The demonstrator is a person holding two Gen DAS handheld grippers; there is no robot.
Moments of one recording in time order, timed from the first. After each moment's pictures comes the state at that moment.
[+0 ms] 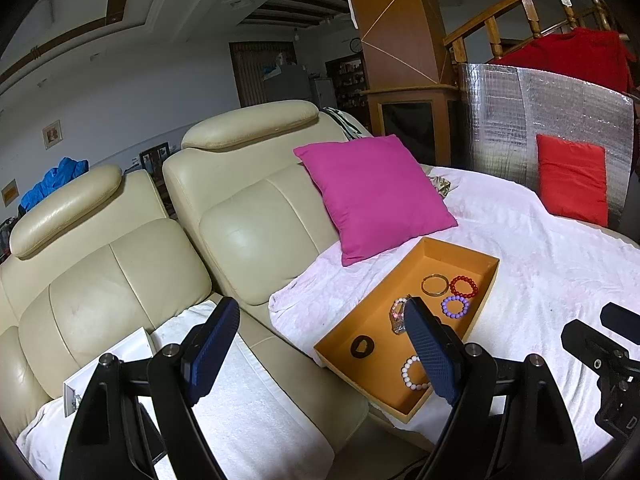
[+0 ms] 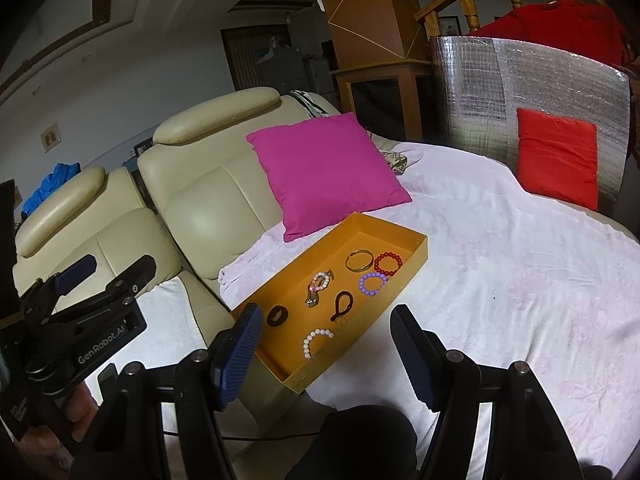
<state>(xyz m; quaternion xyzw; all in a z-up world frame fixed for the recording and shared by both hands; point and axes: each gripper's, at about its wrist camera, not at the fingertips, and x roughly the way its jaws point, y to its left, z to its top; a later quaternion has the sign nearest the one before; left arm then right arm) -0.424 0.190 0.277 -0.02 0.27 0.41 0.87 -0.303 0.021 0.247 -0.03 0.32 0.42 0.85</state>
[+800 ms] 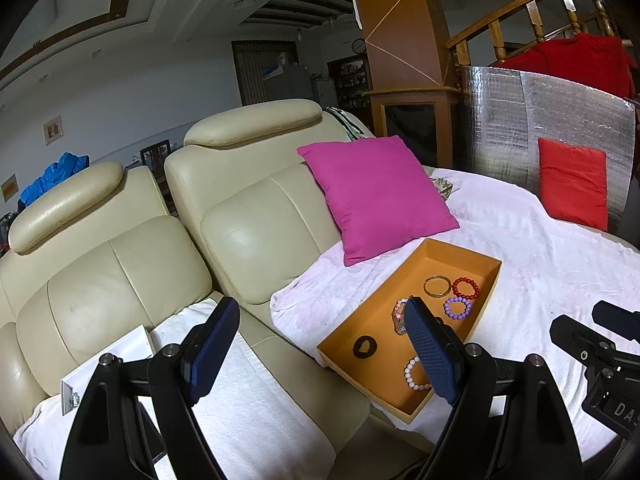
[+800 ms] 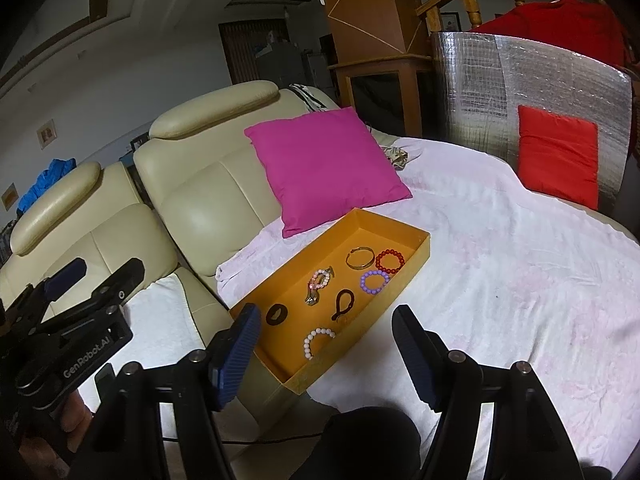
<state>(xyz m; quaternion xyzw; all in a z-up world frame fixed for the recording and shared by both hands) -0.430 0.201 0.278 -0.03 0.27 0.41 0.87 -0.300 0.036 0.244 -0.04 0.32 0.41 0.85</state>
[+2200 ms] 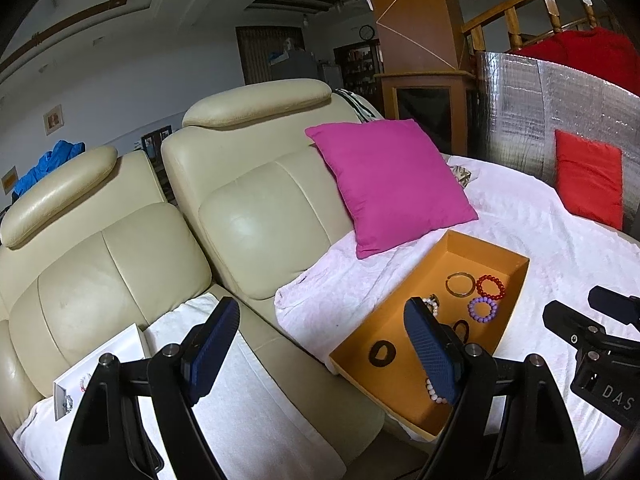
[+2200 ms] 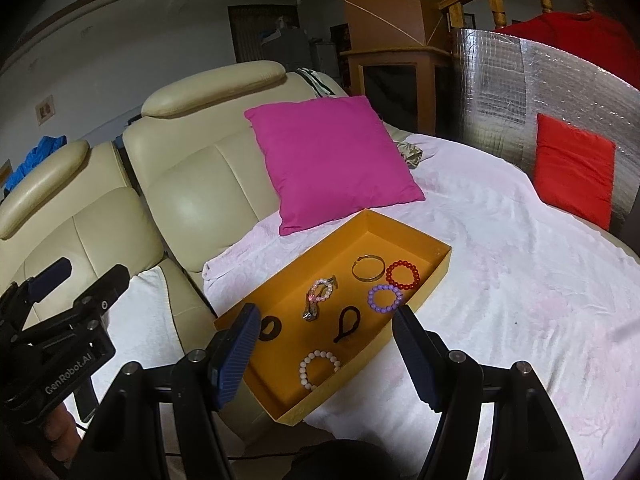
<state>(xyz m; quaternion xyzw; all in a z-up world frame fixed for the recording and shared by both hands) -0.406 0.253 0.252 -0.04 0.29 0.42 0.86 -0.270 0.104 0.222 -0.08 0.33 0.41 0.85</state>
